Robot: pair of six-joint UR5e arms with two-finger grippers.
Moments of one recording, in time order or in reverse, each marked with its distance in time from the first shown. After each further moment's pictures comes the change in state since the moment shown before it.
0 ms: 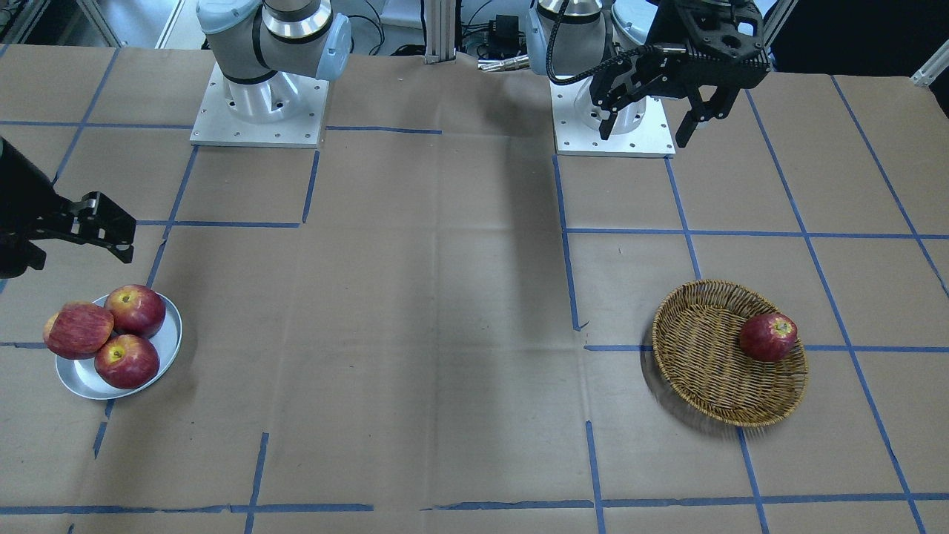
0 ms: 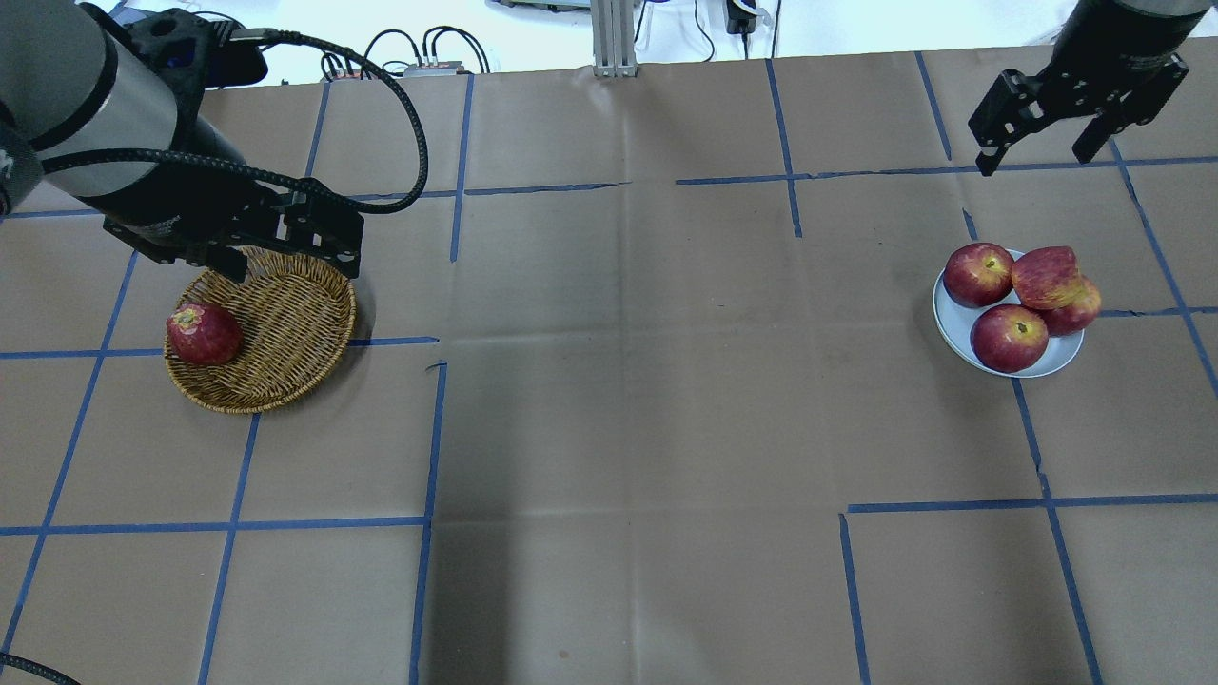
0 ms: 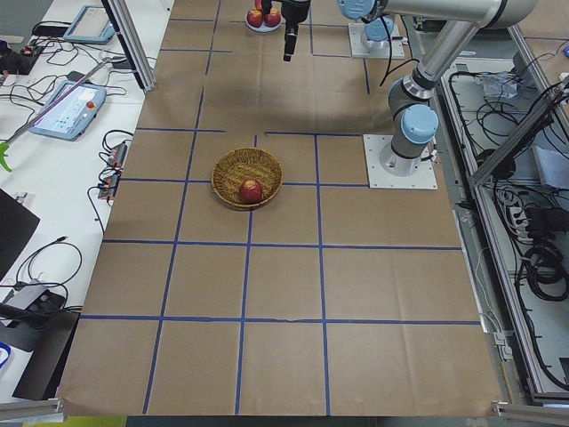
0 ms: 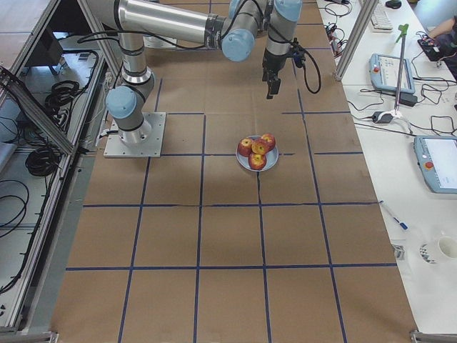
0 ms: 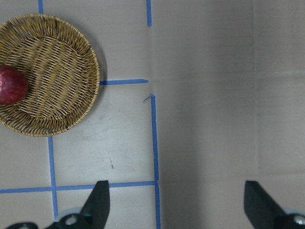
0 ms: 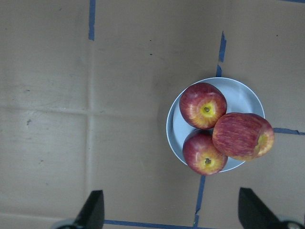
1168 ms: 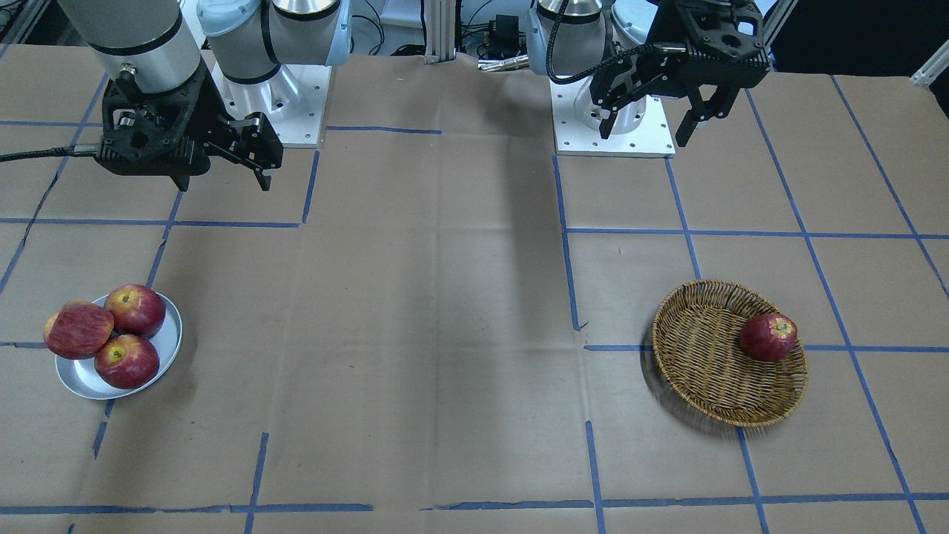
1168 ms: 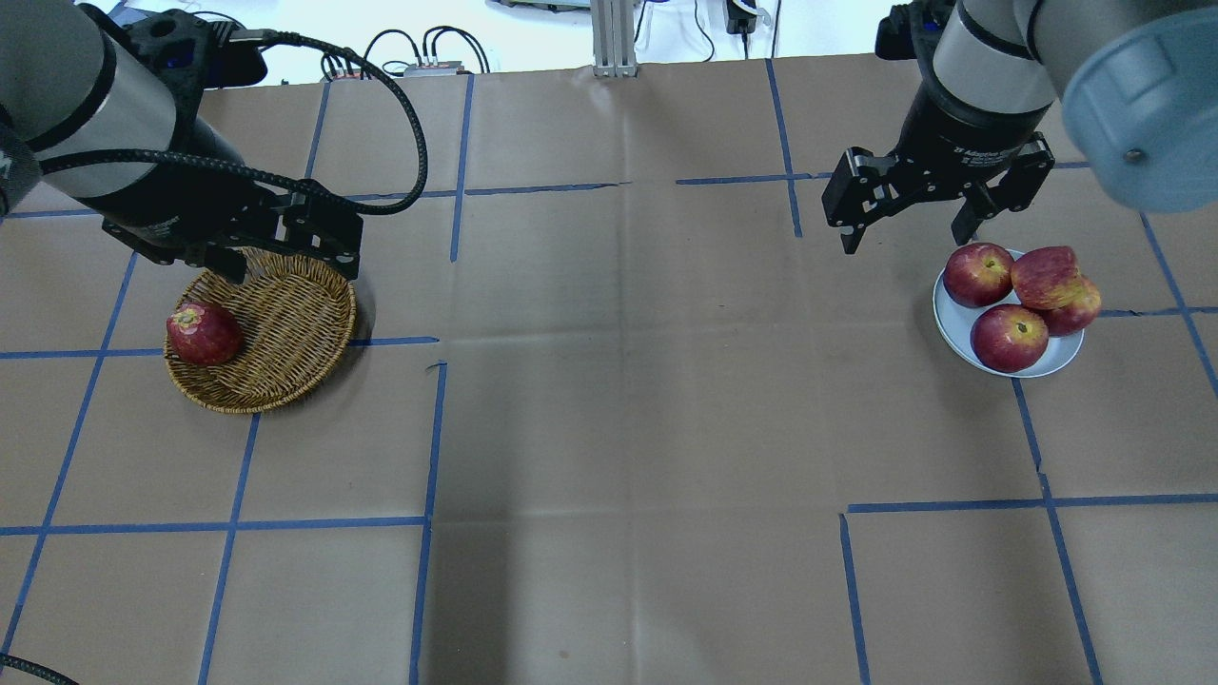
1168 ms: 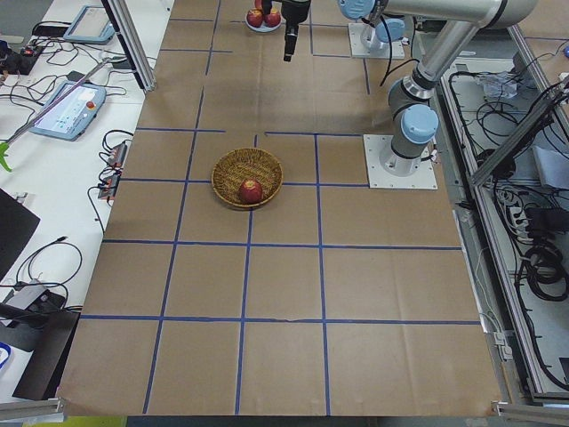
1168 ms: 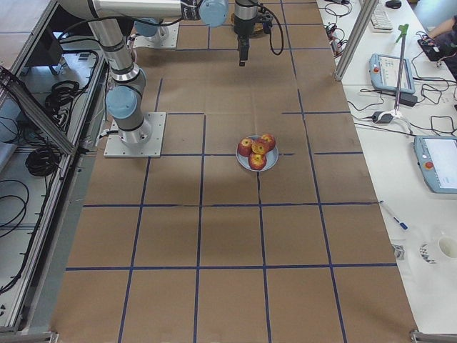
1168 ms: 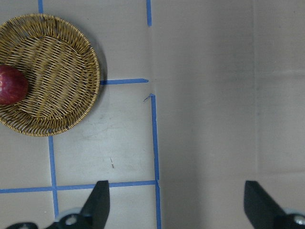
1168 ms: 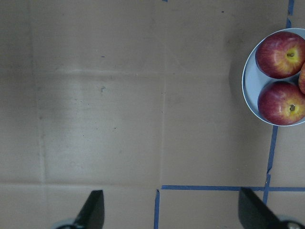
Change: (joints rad) left arm 0.001 0.000 0.000 -0.005 0.000 0.004; right arm 0.222 -0.183 0.179 -0.017 0.008 0.281
